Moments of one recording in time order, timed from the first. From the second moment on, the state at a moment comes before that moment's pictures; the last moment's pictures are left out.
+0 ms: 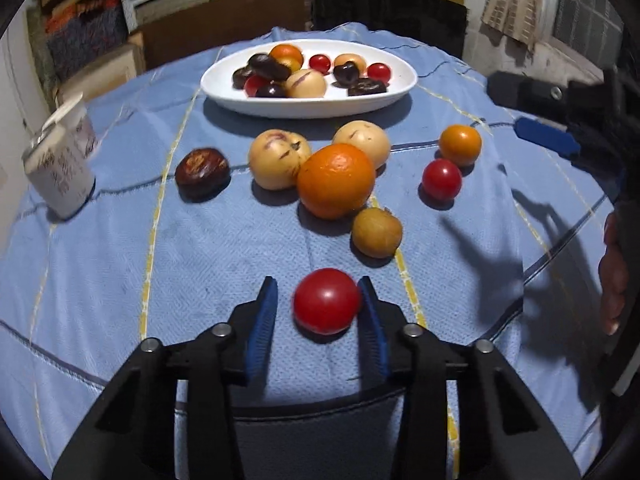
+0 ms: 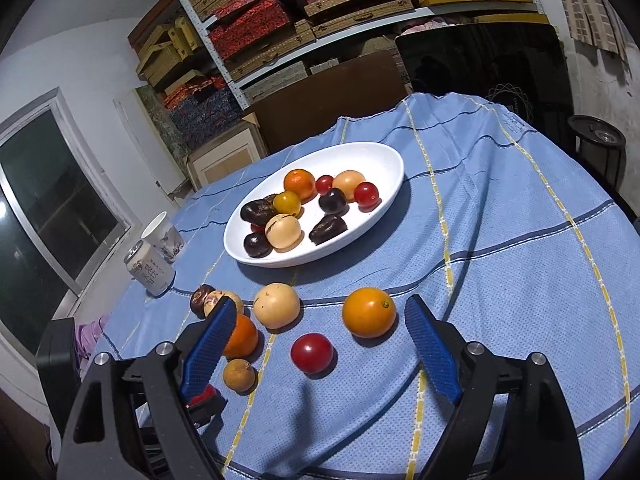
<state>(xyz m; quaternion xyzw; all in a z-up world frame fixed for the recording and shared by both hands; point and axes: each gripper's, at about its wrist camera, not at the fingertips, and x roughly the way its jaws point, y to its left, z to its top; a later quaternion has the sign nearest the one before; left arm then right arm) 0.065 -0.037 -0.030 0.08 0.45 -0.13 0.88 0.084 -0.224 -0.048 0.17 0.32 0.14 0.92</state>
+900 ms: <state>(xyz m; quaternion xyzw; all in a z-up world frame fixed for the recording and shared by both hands) 0.071 -0.029 -0.030 0.05 0.45 -0.15 0.88 0.105 -0.173 -0.089 0.03 0.41 0.15 0.90</state>
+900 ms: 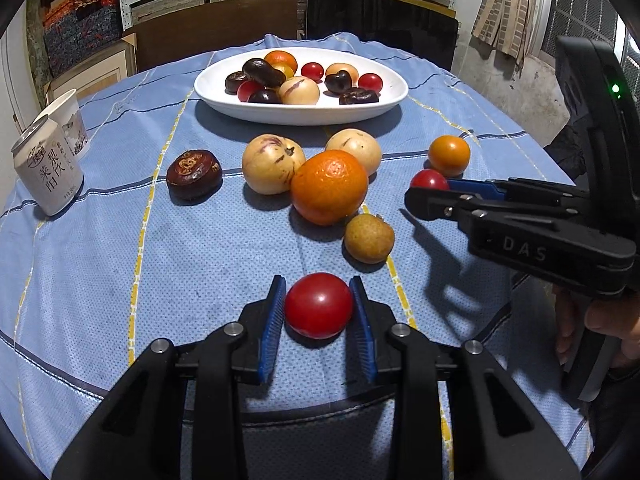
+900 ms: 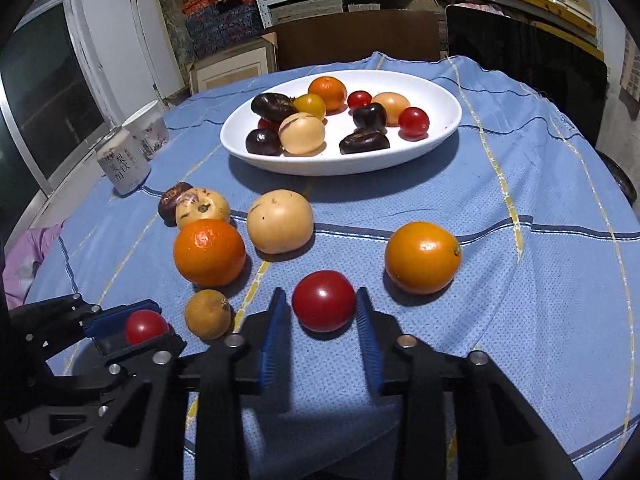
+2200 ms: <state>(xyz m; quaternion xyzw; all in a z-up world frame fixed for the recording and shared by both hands) 0.069 -0.024 0.007 0.06 0.43 -0.15 0.89 0.085 -0.188 -0.059 0.08 0.36 0.18 0.91</state>
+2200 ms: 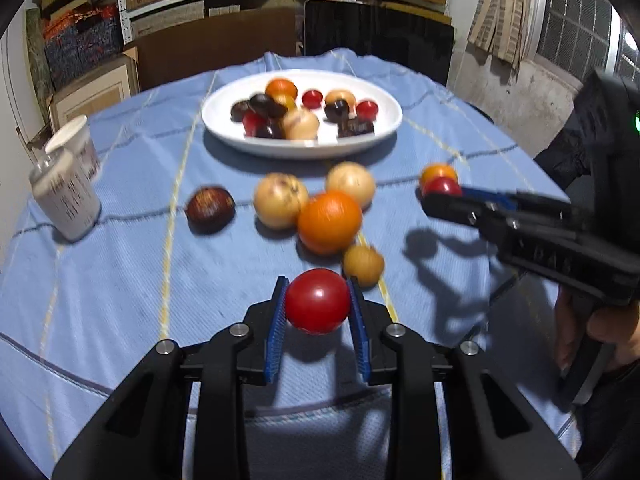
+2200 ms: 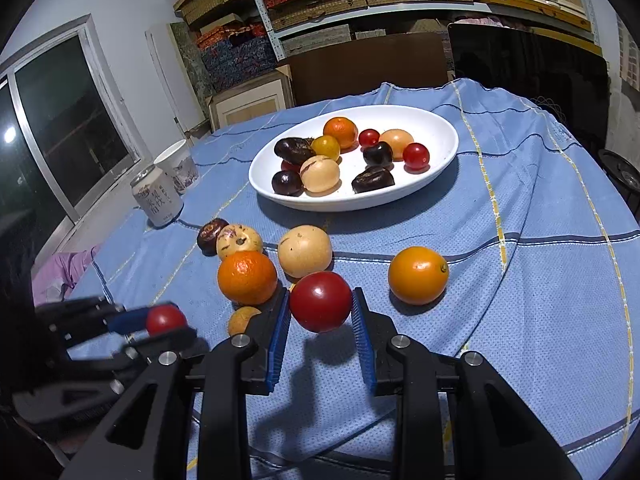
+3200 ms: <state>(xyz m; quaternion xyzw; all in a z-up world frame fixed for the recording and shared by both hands) 0.269 -0.022 0.051 0.01 0.39 -0.11 0.92 0.218 -0.183 -0.022 0.05 0.34 0.13 0.93</state>
